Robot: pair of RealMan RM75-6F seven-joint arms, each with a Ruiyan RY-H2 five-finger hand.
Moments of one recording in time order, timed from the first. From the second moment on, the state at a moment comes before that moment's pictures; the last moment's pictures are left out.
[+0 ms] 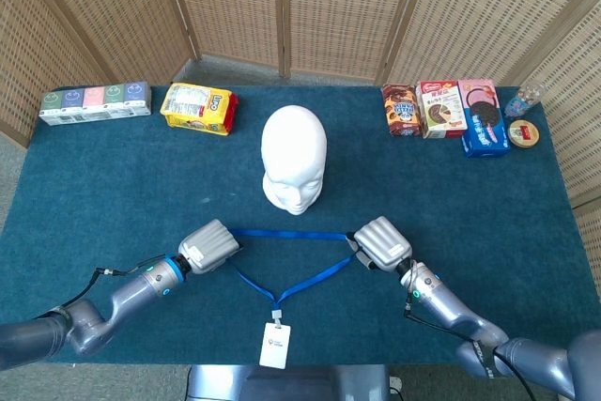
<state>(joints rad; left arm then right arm) -0.79 -1.51 0.06 -1.33 1.59 0.89 0.29 0.68 -1.56 0.02 -1.28 -1.52 0.97 -0.10</state>
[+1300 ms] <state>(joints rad) -0.67 -1.25 -0.03 -1.66 1.62 1.18 0.22 0.63 -1.29 0.13 -1.70 -1.52 1.14 0.00</state>
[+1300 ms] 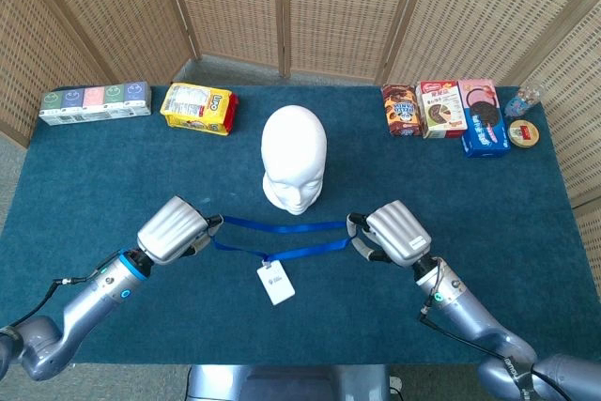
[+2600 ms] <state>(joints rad) -0.69 -0.98 -0.32 -1.91 1.48 1.29 0.22 0.73 -0.96 0.39 -1.89 -1.33 1.06 0.17</state>
